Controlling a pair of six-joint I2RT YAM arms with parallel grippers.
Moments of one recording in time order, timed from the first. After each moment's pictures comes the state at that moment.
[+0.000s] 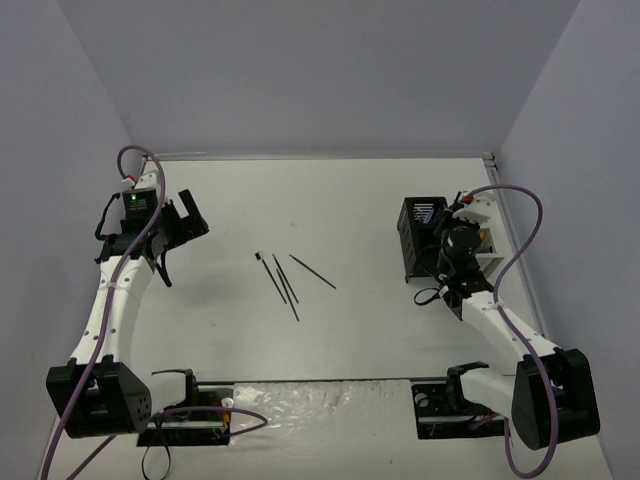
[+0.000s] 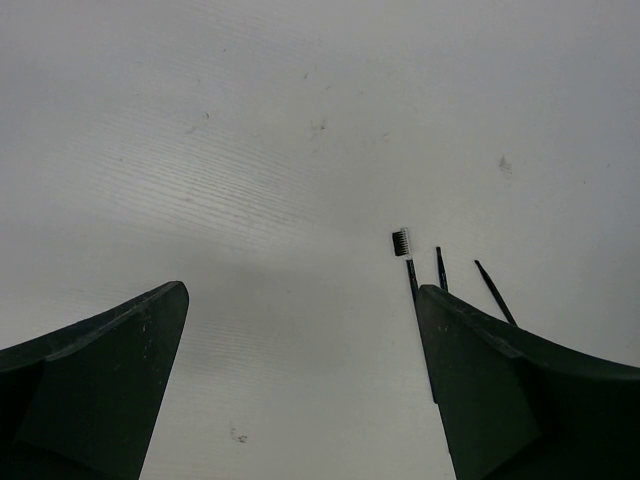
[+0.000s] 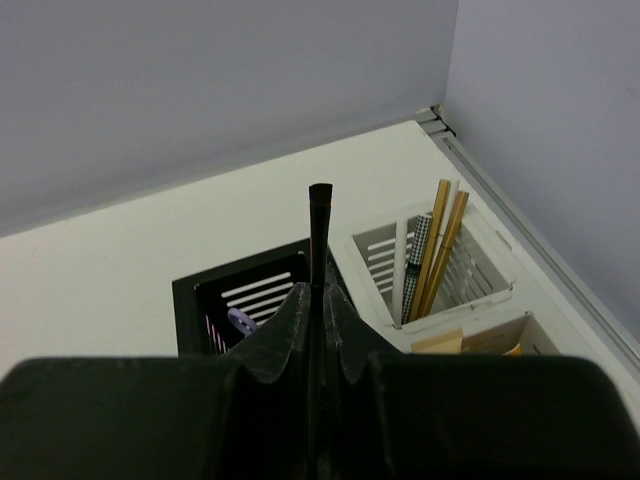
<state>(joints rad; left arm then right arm) 0.07 1.19 1.08 -0.59 0.08 -0.35 0.19 1.12 0.48 0.61 0.48 0.13</state>
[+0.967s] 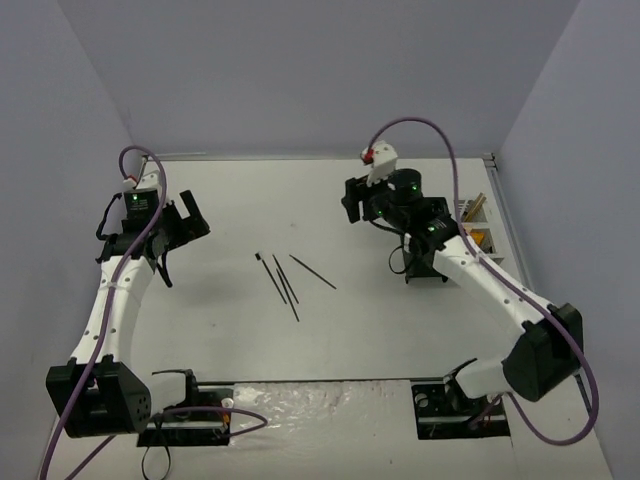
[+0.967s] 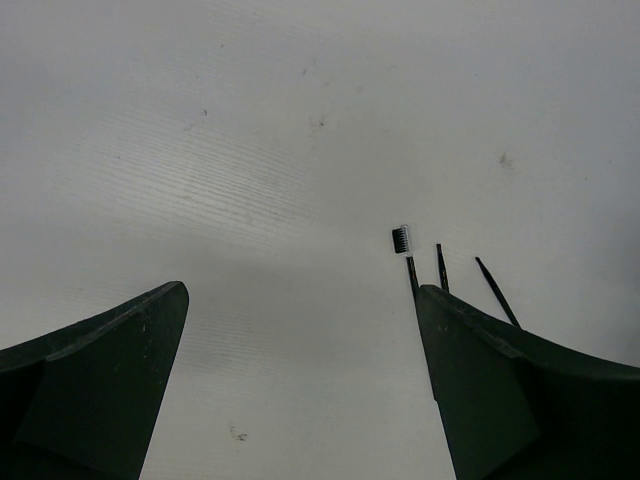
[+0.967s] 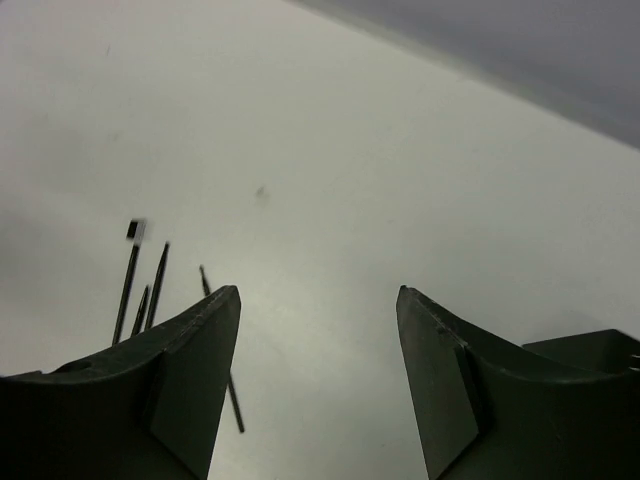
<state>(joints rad) 0.06 1.19 1.08 -0.59 0.07 -0.35 0.54 1.41 1.16 -0.12 -0.01 0.03</state>
